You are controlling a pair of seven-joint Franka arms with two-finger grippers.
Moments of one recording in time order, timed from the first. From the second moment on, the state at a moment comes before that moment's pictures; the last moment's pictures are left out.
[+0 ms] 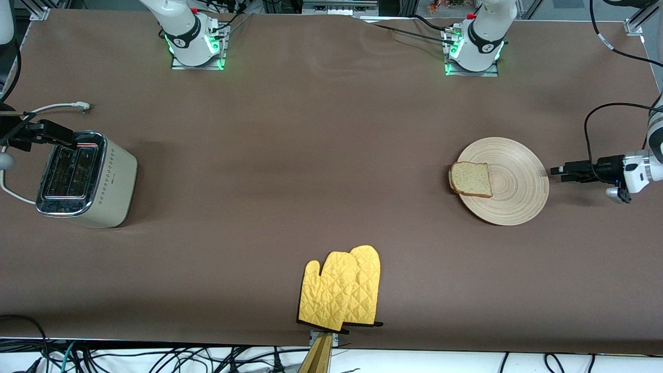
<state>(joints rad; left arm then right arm) 0.54 0.65 0.05 -1.76 -0.55 1.77 0.92 -0.04 0.16 -0.03 -1.47 -0.03 1.55 -0.11</state>
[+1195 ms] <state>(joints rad) 0.55 0.73 0.00 -1.76 -0.60 1.75 0.95 -0.04 0.16 -0.03 -1.47 -0.03 1.55 -0.11</state>
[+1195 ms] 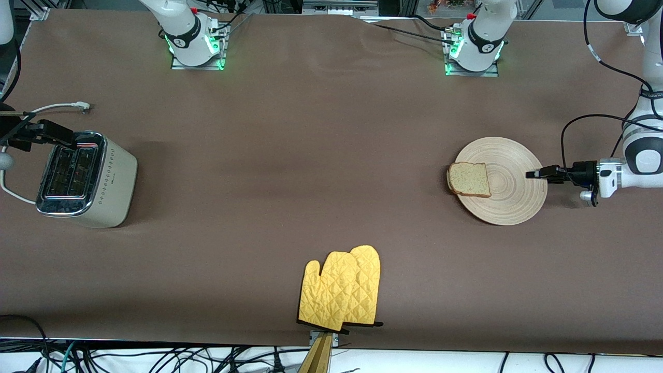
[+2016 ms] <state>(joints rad) 0.55 0.73 -0.15 -1.76 -0.75 1.67 0.92 -0.04 0.16 -0.03 -1.47 -0.03 1.55 -0.13</state>
